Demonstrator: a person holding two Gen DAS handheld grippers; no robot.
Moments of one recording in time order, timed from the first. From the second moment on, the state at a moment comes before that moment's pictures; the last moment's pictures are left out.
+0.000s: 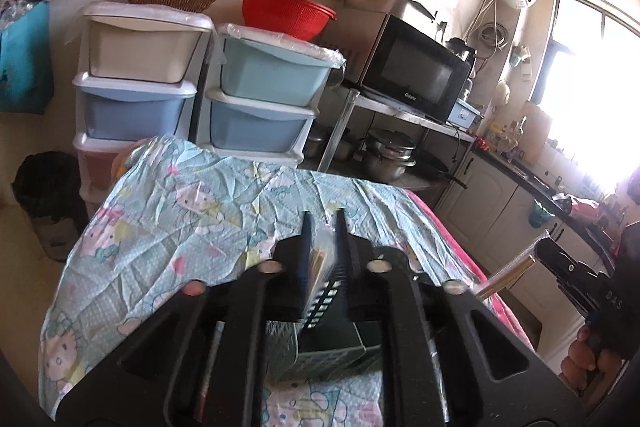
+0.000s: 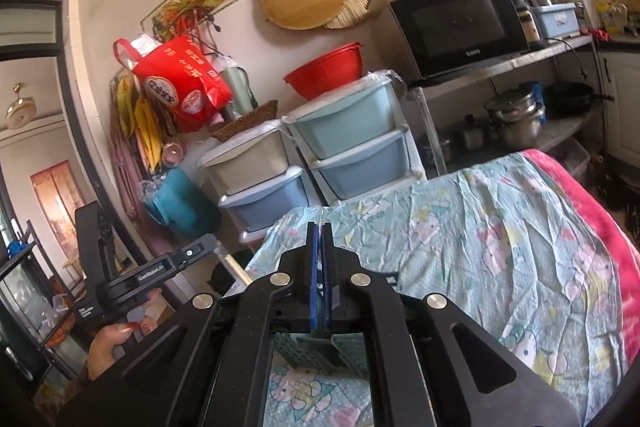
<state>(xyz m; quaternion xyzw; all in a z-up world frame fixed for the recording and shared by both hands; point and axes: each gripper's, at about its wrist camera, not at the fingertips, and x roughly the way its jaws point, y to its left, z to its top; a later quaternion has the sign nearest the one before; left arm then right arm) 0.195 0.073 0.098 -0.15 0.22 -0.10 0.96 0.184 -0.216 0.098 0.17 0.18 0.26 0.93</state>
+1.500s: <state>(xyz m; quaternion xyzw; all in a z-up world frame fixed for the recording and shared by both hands) 0.090 0.081 0.059 -0.14 0.22 -0.05 0.96 0.114 -0.231 0.066 0.12 0.20 0.22 0.95</state>
